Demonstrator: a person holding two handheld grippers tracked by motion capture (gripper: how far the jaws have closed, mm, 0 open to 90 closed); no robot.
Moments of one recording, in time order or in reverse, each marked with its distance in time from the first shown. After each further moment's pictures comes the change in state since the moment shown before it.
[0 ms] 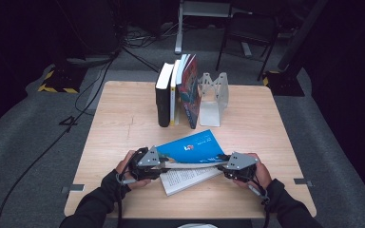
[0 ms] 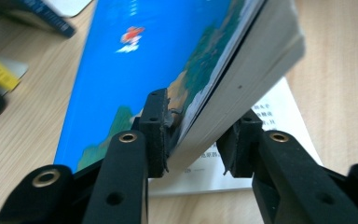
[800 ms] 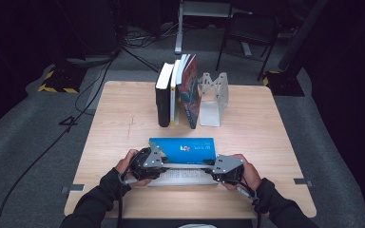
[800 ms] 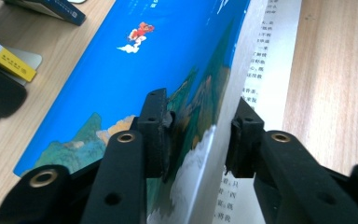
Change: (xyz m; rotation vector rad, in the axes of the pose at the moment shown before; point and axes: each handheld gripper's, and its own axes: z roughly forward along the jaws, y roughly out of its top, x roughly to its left) left arm -0.005 0.007 0.001 0.093 0.050 0.063; right arm 0.021 0.045 0.007 -0.009 0.101 -0.057
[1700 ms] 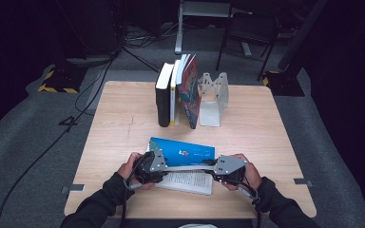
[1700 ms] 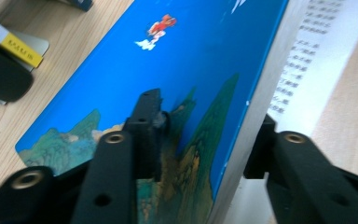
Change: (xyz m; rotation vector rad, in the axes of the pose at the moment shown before) left arm -0.016 0.007 0.005 0.059 0.096 -0.019; right arm 0.002 0.006 -0.008 -0.049 0.001 -0.023
